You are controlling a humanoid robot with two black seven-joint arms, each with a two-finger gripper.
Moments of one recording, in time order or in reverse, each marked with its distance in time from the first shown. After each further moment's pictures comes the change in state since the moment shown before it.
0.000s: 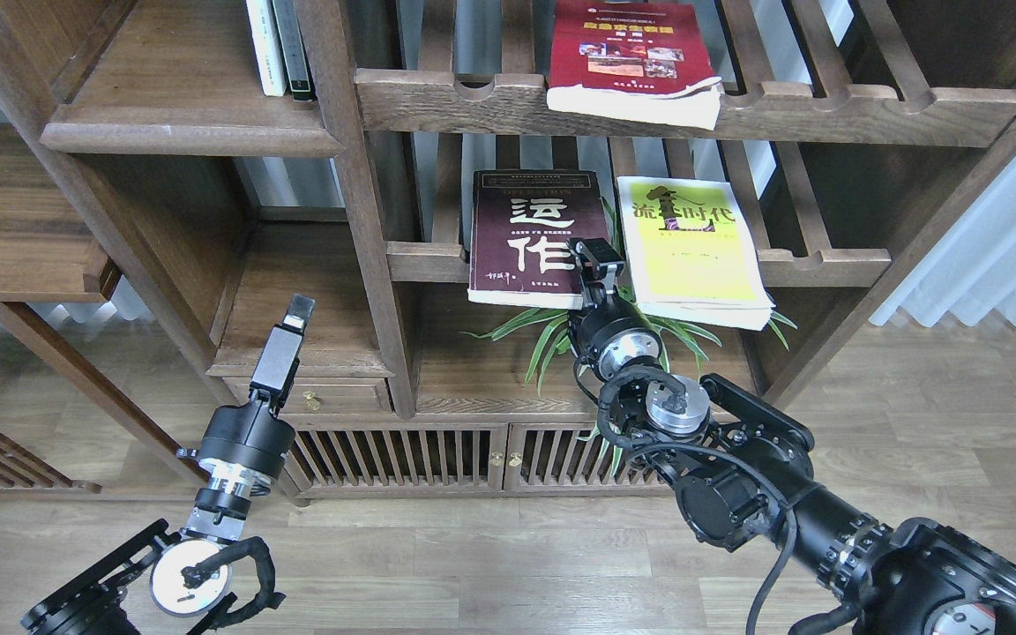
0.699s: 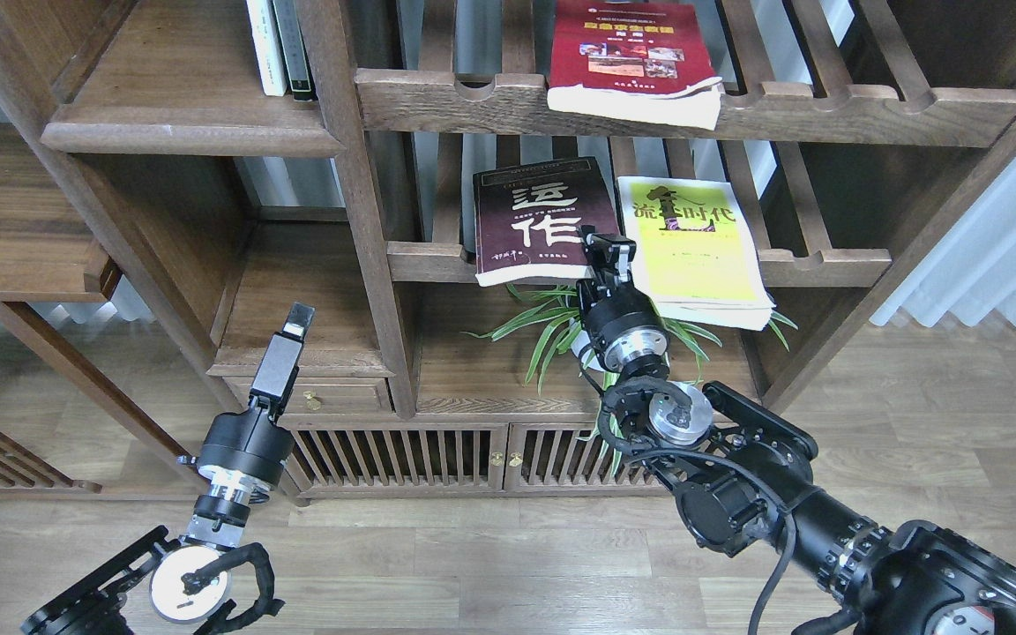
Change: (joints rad) left arm 0.008 -0.008 -0.001 0.032 -0.008 0.000 0.000; right arm -0.010 0.000 -0.015 -0.002 -0.008 0.208 0.034
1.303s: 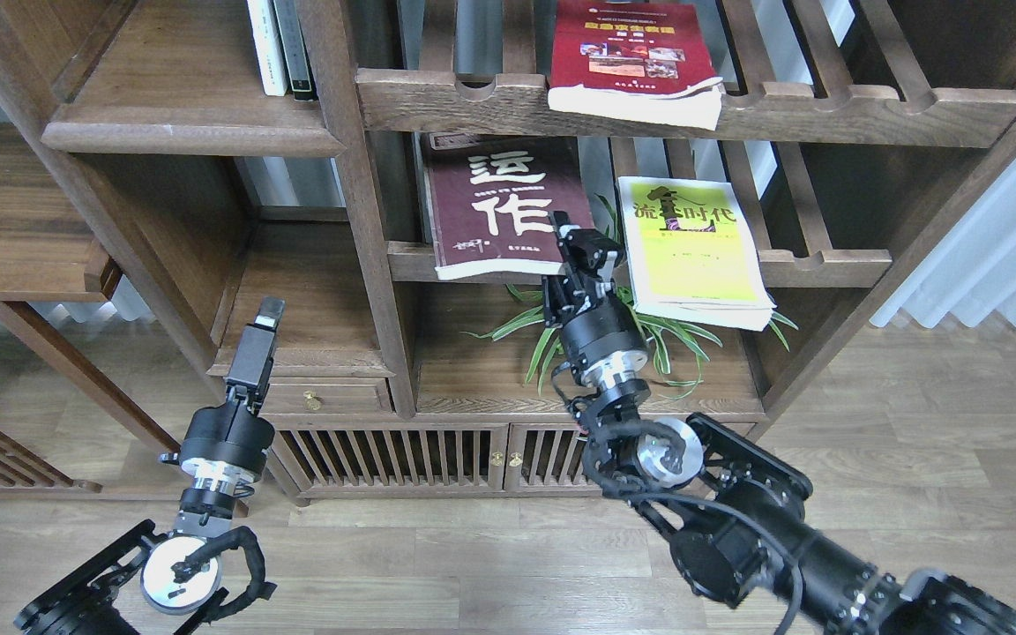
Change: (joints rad) left arm -0.003 -0.006 -0.054 0.039 -0.077 0.000 0.000; right arm -0.196 -0.022 0.014 0.349 -0.108 0.188 -0.012
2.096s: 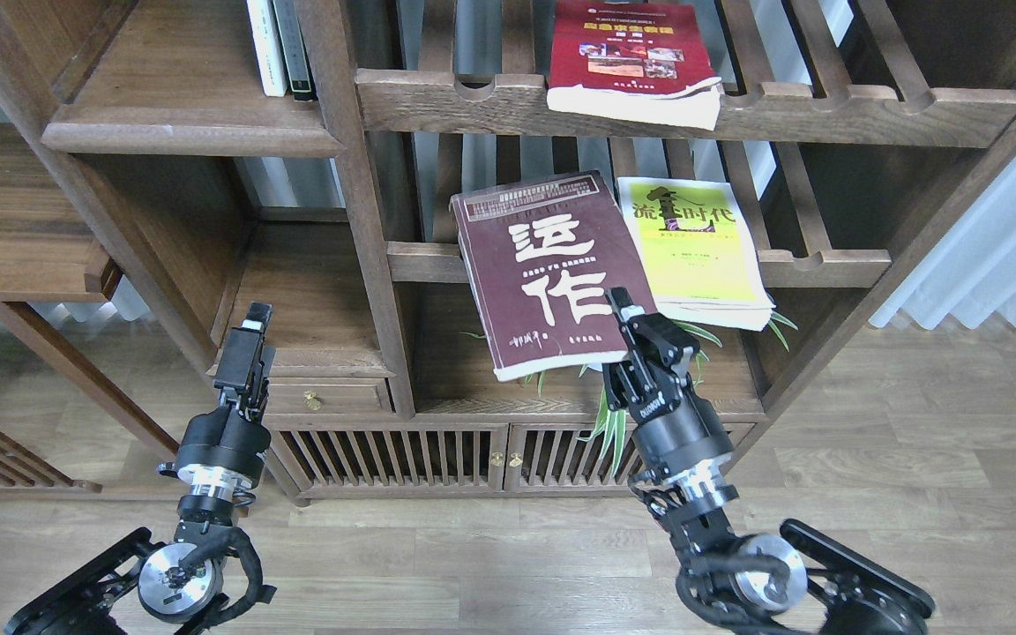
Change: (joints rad) left arm 0.001 0.083 0.133 -0.085 -0.157 0.000 0.000; right arm -0.322 -0.273 -0.020 0.277 -0.198 0.030 -0.004
